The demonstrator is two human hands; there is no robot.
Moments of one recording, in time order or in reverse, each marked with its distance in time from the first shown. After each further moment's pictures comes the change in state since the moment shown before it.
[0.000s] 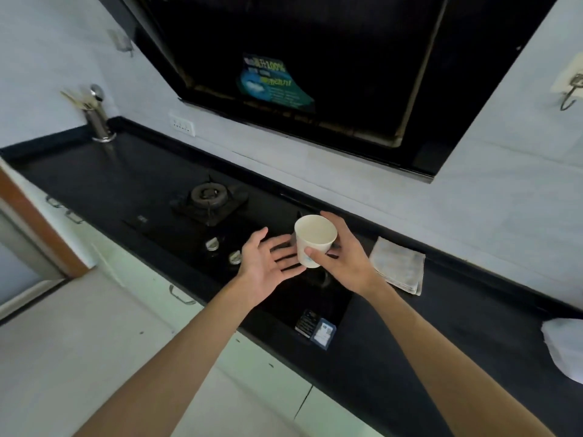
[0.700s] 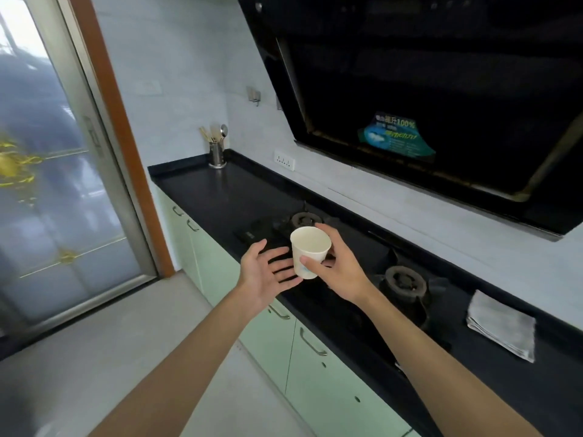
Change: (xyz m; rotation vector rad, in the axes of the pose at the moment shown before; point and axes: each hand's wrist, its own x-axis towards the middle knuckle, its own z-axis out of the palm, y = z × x) left_hand -0.121 0.131 -0.179 -0.047 0.124 0.218; right_hand 0.028 -0.138 0.214 0.103 -0.198 -0.167
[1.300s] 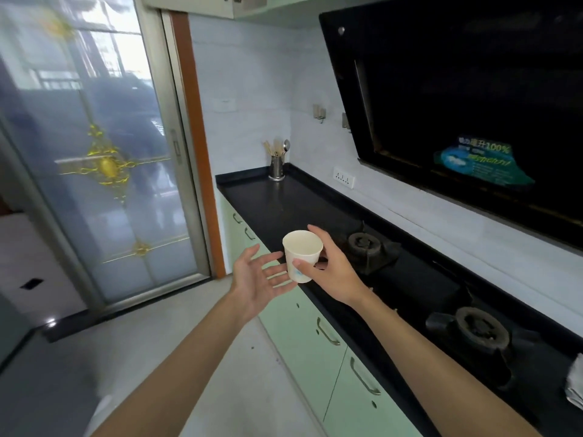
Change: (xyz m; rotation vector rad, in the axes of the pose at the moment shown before) left_hand -0.010 0.071 -0.093 -0.071 0.164 0.152; right_hand 0.071 -0.033 0.108 0.127 -0.209 -0.075
